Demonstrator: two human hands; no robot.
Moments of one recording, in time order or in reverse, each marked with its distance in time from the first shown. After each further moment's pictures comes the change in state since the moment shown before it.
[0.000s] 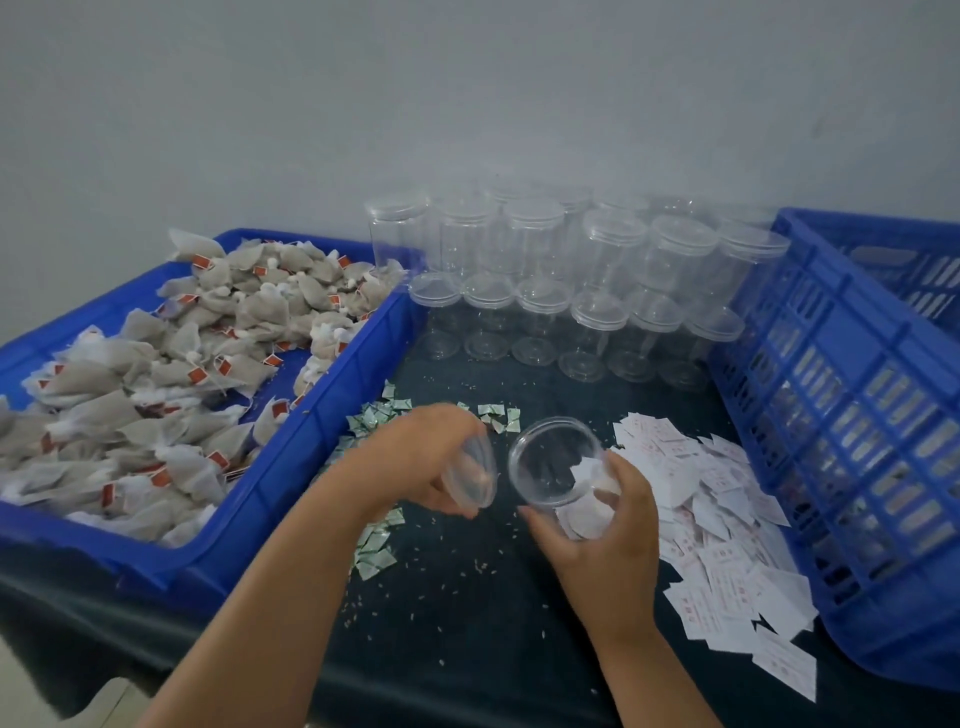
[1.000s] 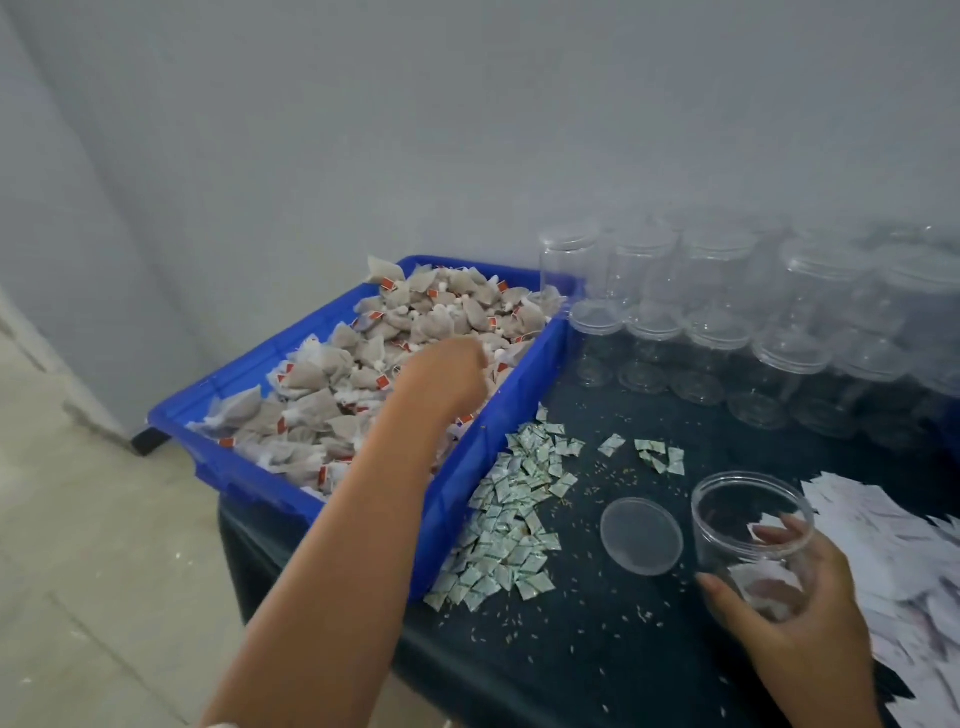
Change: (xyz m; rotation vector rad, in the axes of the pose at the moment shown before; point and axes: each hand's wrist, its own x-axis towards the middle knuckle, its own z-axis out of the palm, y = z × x) left_hand 0.031 -0.007 -0.153 0.960 0.567 0.012; right_hand 0.000 -0.013 -0.010 0.299 -0.347 0.304
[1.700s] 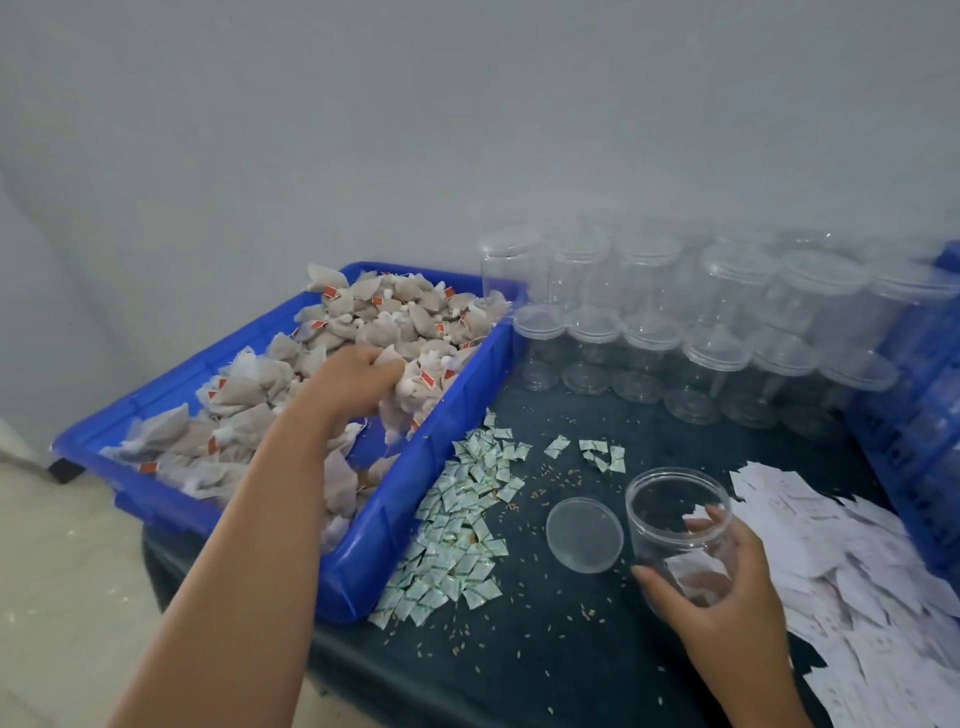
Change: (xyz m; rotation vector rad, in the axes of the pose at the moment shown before) left_hand 0.016 -0.045 0.008 -0.766 0.036 -0.106; right_hand 0.001 -0.005 -0.001 -0.005 0.025 0.052
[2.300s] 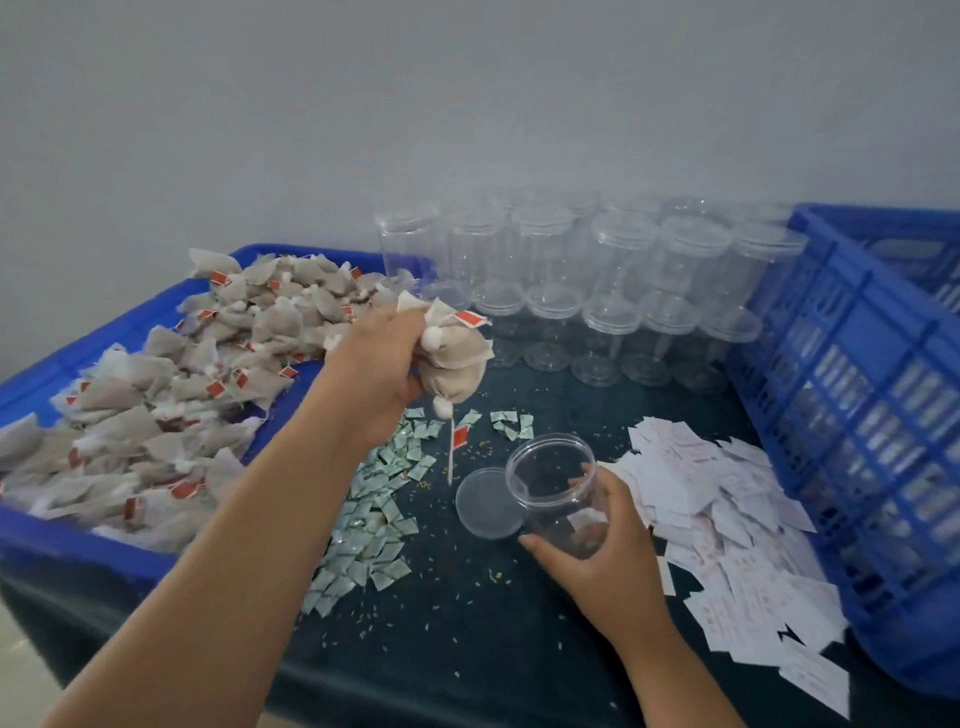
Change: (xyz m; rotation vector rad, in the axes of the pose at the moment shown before) left_hand -0.081 0.110 0.096 -0.678 -0.450 0.270; right_hand 0.006 0.008 -0.001 -0.104 -0.068 -0.093
